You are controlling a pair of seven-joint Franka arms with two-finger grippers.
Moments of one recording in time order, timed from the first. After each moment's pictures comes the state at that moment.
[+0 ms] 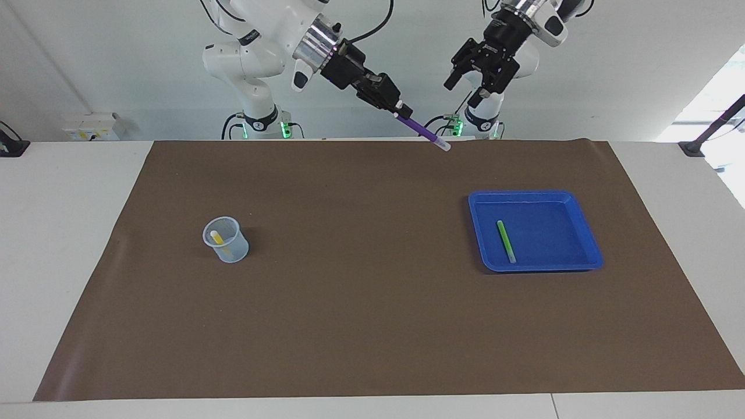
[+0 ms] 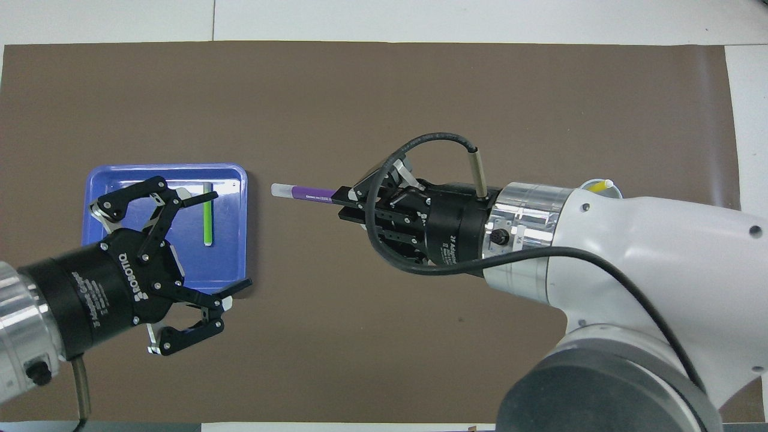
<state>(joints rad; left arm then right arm) 0.01 -0.65 -0.39 -2.16 -0.78 2.10 -1.87 0.05 -0.11 0.52 -1.85 0.96 2.40 1.13</state>
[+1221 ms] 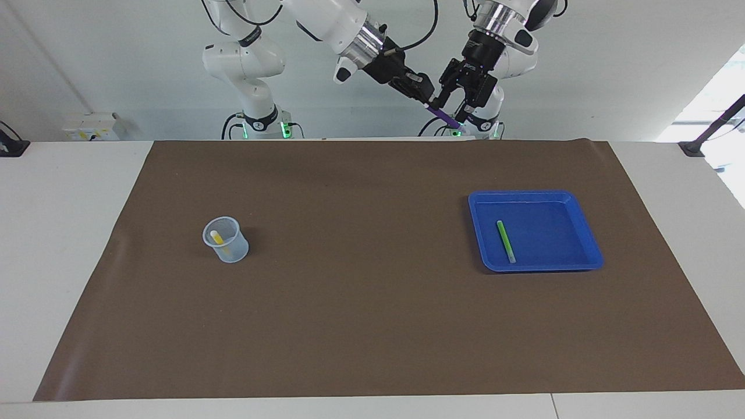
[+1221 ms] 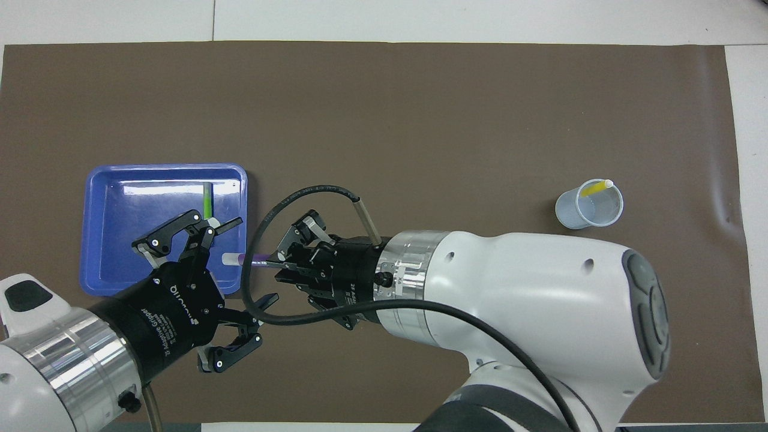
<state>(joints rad) 0.18 -0.68 -0.54 -2.25 -0.78 2.13 -1.76 0.06 -0.10 0.60 -1.83 0.84 2.27 1.24</state>
